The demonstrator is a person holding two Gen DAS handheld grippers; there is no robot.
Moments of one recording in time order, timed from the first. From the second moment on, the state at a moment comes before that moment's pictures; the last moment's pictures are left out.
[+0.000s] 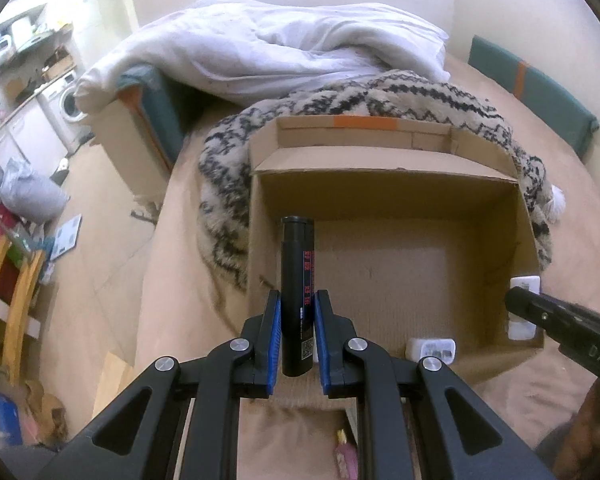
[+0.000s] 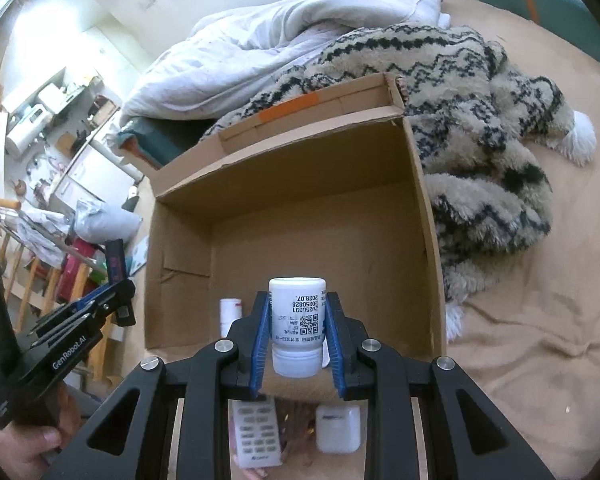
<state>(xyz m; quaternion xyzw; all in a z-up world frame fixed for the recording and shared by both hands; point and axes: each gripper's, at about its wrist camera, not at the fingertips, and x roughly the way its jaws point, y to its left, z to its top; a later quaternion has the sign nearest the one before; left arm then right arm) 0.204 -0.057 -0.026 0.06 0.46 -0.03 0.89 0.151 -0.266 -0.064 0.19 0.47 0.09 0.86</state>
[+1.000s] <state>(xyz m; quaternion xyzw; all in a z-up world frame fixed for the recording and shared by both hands) 0.244 -0.061 -0.097 0.05 0.50 -0.03 0.86 0.196 -0.244 -0.122 0.14 0.55 0.06 0.82</state>
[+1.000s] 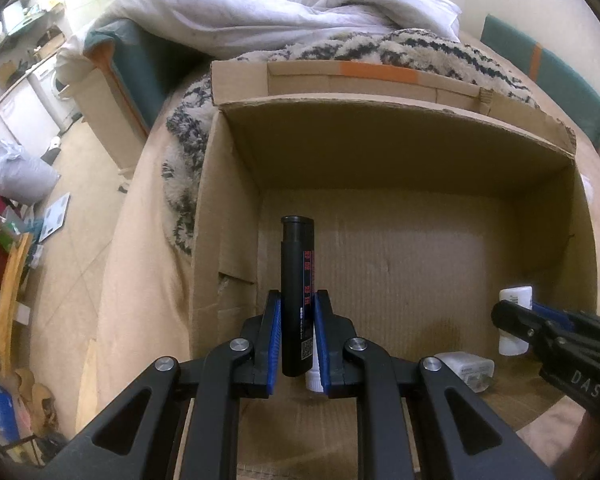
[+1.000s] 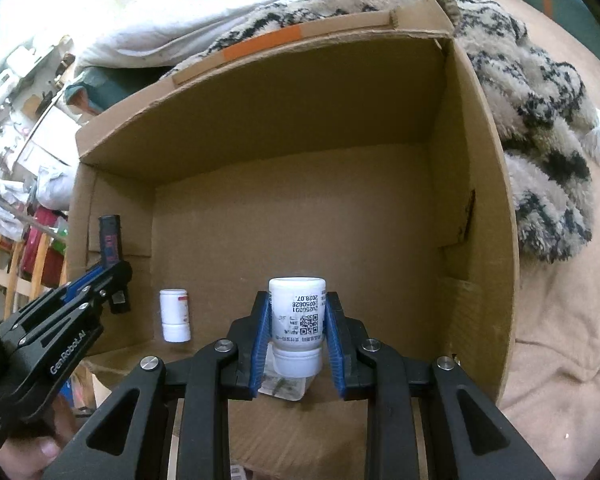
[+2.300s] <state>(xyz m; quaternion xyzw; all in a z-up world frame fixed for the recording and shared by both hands) 0.224 -0.062 -0.052 0.05 0.48 -0.02 0.88 0.172 -0.273 -0.064 0.22 0.43 0.05 0.87</state>
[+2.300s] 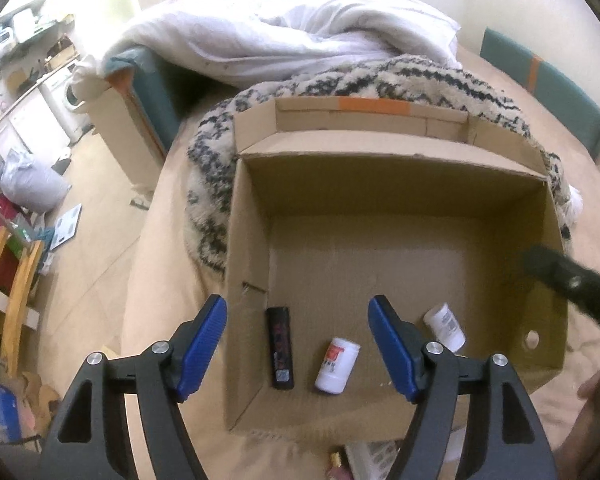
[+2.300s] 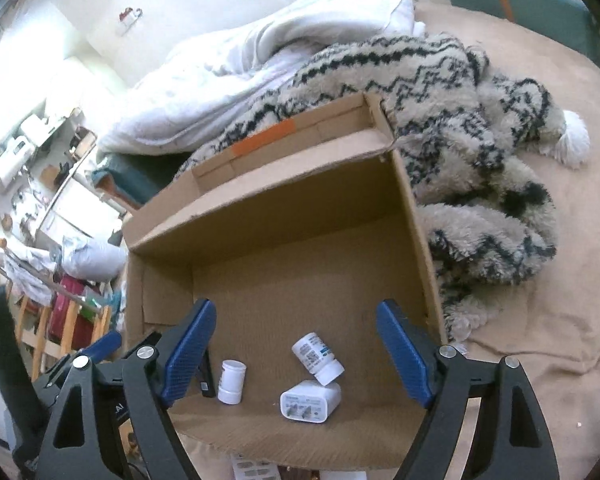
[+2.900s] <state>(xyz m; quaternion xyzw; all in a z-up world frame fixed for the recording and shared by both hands) 0.155 -0.030 -0.028 0.02 0.48 -0.03 0.88 0.105 -0.272 -0.044 0.23 0.42 0.06 0.88</state>
